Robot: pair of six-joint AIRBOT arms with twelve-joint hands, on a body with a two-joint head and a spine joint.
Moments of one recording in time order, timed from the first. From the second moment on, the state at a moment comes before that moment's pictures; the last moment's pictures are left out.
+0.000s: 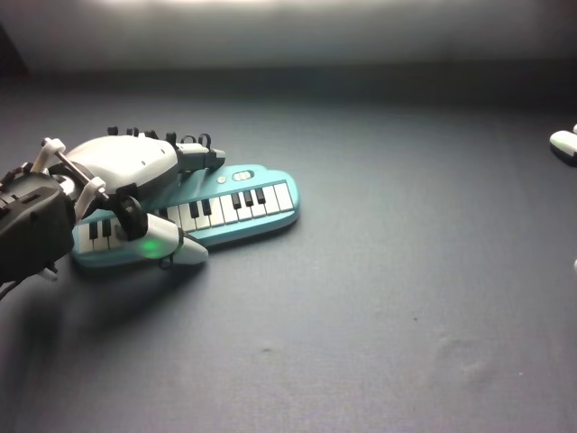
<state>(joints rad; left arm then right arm) 0.80 -1.20 1.40 -0.43 -0.43 1.09 -1.09 -0.77 0.84 0.34 1.13 -1.14</state>
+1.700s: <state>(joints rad) 0.66 -1.38 1.38 0.13 -0.48 0.71 -1.14 -0.75 0.82 0.31 1.27 -1.07</state>
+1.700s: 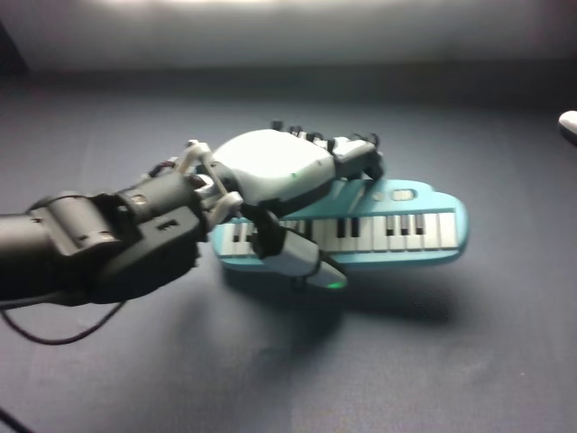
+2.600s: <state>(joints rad) 0.59 -1.53 1.46 0.20 -0.37 0.67 -1.13 -0.75 0.82 0.30 1.27 -1.06</state>
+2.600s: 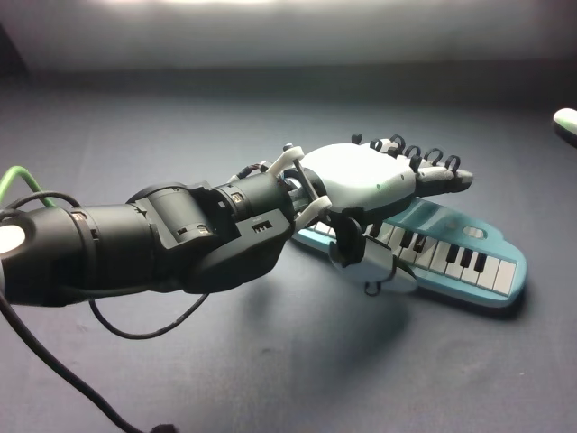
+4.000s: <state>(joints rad) 0.79 -1.07 1.19 -0.03 -0.80 0.76 -0.98 -0.83 0.89 0.18 1.00 -1.07</state>
